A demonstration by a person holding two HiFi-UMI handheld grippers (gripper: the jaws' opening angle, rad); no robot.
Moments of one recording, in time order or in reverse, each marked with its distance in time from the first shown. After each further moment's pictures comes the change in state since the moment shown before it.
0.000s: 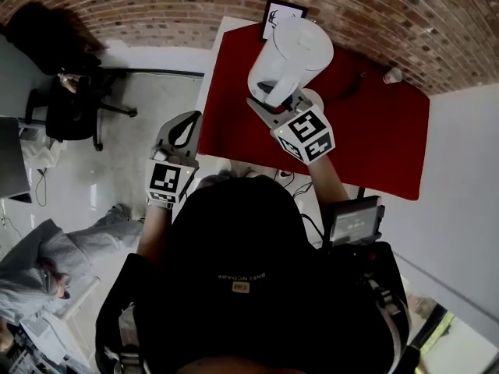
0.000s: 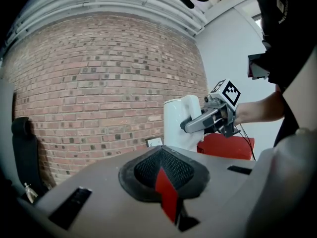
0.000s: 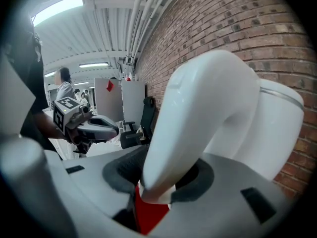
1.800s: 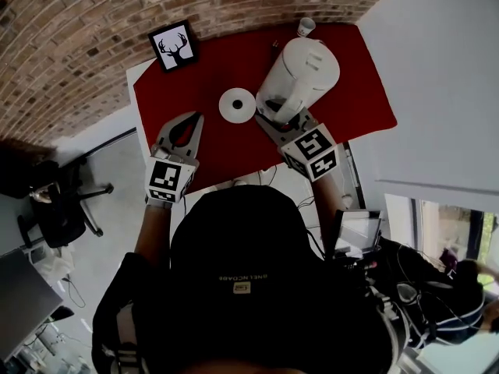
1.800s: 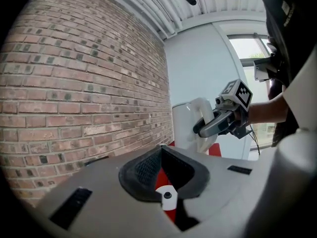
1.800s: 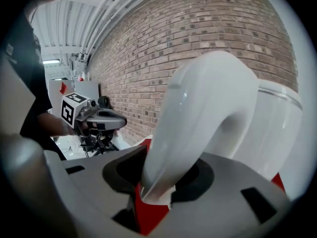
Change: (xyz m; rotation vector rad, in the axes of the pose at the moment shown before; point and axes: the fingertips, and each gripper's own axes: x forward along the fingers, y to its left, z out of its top) left arm 0.154 -0.146 0.067 0.106 -0.068 -0.517; right arm -0.200 -0.086 -0.080 0.250 0.045 -0.514
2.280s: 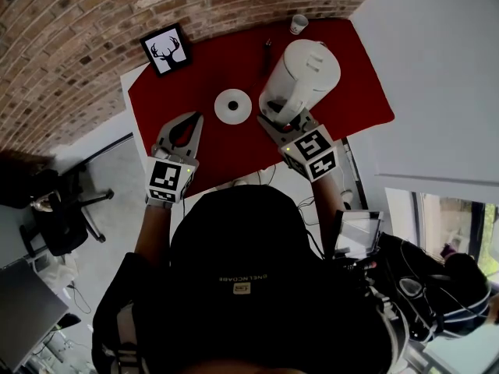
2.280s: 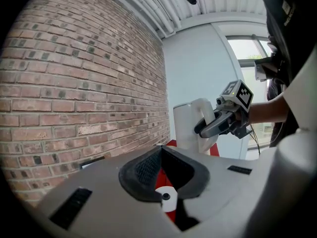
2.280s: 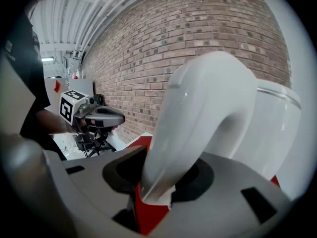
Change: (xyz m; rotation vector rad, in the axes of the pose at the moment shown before) left arm 0.017 -0.004 -0.004 -0.001 0.008 -0.038; right arm -0.007 -0.017 -0.014 0.019 0.022 -0.057
